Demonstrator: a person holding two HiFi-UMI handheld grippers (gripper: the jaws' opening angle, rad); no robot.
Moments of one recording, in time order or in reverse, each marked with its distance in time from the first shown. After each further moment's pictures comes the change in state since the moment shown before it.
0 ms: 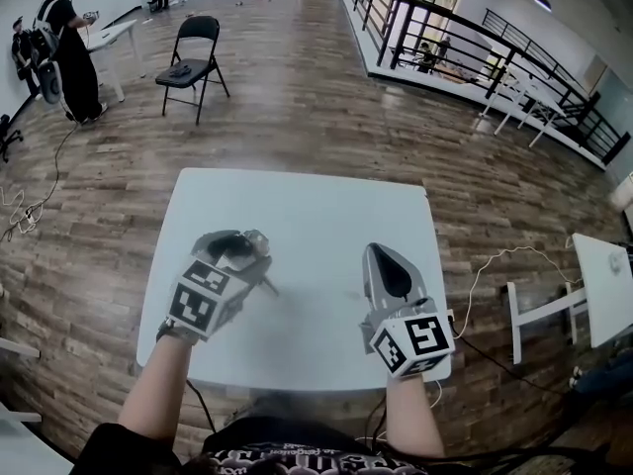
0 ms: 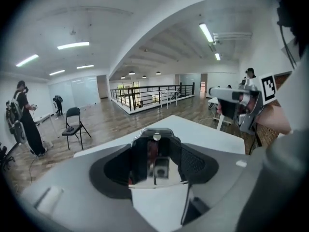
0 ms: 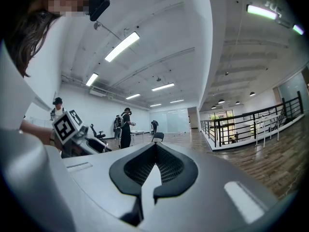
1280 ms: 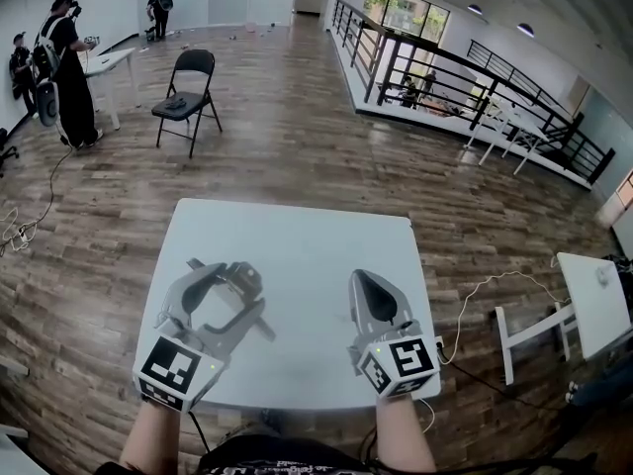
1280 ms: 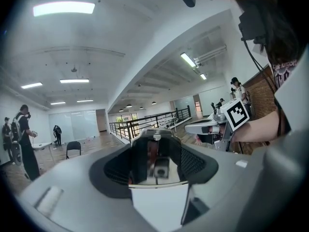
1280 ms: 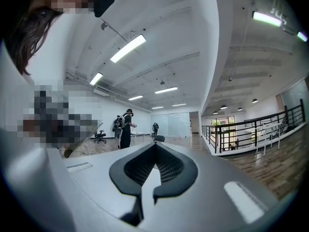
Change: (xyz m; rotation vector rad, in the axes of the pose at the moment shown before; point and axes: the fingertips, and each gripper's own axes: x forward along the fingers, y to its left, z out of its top) left arm -0.112 -0.041 0.070 0.124 -0.411 0.027; right arm -0.010 0.019 0.020 -0.059 -0.029 0.009
